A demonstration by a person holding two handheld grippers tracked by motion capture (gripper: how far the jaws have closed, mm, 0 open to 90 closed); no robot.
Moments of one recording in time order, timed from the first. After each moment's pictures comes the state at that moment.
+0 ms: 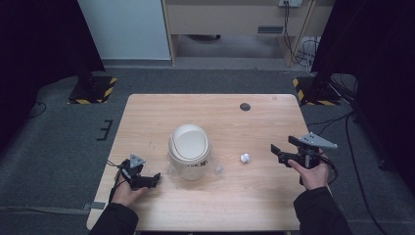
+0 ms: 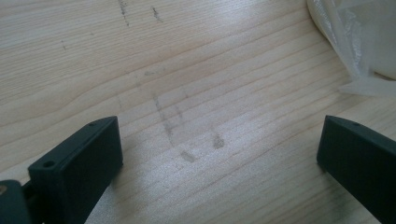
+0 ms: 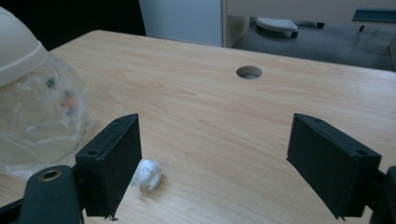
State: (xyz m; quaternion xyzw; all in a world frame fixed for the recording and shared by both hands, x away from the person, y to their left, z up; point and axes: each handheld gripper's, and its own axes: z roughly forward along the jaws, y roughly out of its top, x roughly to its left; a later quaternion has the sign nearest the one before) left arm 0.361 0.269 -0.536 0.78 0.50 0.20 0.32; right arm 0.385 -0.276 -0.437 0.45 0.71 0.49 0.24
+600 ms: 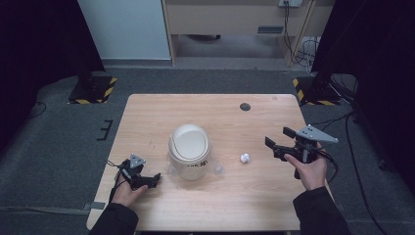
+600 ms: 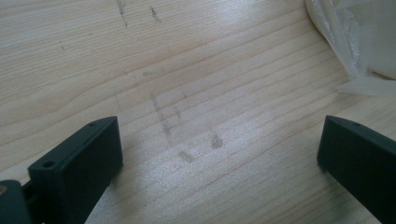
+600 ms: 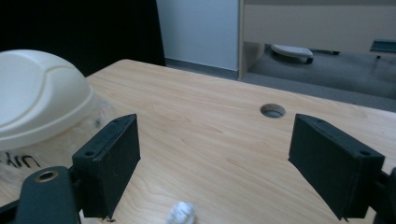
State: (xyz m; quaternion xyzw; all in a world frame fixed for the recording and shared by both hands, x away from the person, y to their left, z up) left arm 0.361 0.268 -0.536 0.78 0.50 0.20 0.32; right arm 0.382 -0.250 -0.399 0.41 0.70 0.53 0.24
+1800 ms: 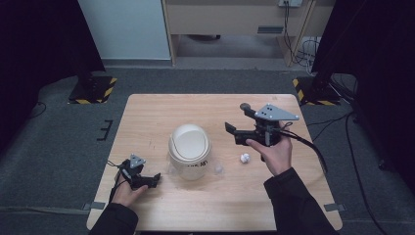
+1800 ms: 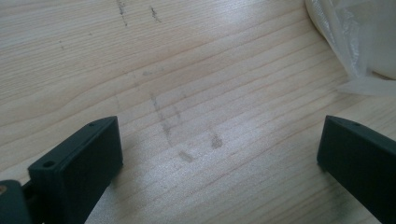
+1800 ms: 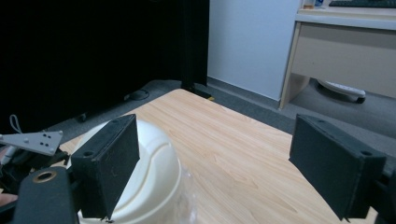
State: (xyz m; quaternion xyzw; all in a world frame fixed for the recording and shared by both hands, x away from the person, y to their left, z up) left arm 0.361 0.268 -0.536 0.78 0.50 0.20 0.32; right arm 0.395 -0.141 -0.334 0.33 0.72 0.56 0.22
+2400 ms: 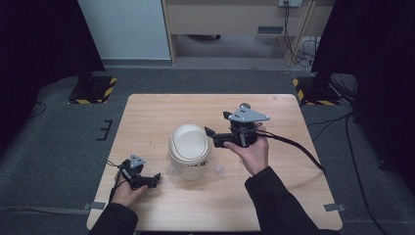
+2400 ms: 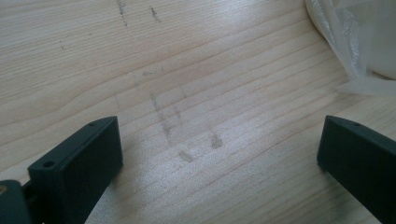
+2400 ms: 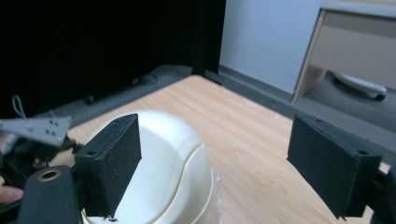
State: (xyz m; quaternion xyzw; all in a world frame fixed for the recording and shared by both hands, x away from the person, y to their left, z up) left arm 0.361 0.268 -0.536 0.78 0.50 0.20 0.32; right arm 0.402 -0.089 -0.355 0.30 0.76 0.54 0.21
